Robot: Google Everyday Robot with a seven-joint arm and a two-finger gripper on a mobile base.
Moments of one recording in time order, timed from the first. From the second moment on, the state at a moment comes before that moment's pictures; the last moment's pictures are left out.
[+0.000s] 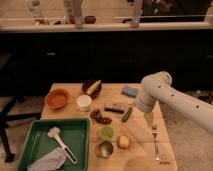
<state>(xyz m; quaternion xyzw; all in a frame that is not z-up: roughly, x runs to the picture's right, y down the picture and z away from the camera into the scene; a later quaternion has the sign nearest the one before) 0.183 0.148 0.780 -0.29 -0.20 -0.33 0.87</state>
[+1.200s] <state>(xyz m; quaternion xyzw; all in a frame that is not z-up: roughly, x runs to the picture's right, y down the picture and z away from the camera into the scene) 0.193 0.164 0.844 -0.33 -0.22 -0.35 0.85</state>
